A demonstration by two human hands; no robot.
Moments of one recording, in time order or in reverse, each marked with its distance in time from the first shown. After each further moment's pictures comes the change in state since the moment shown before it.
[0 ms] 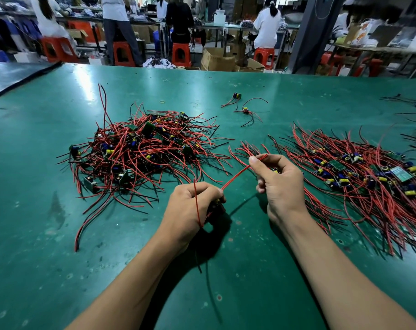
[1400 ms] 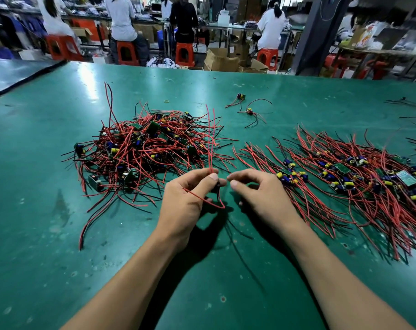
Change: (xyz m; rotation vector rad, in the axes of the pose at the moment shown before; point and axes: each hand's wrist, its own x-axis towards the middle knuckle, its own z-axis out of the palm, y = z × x) left_hand 0.006 0.001 -0.005 -0.245 0.094 0.003; right_hand -0.017 0.001 0.000 -0.561 -0.428 -0.051
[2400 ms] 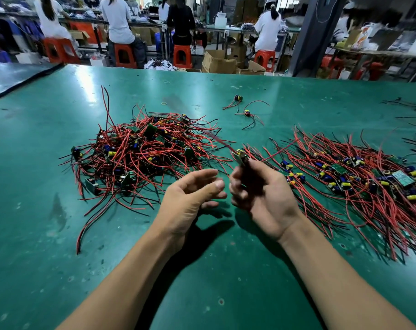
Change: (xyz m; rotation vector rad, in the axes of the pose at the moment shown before) left_hand 0.003 0.001 -0.003 -0.083 -0.095 -0.092; right_hand -0.005 -0.032 0.003 0.920 -0.195 0.305
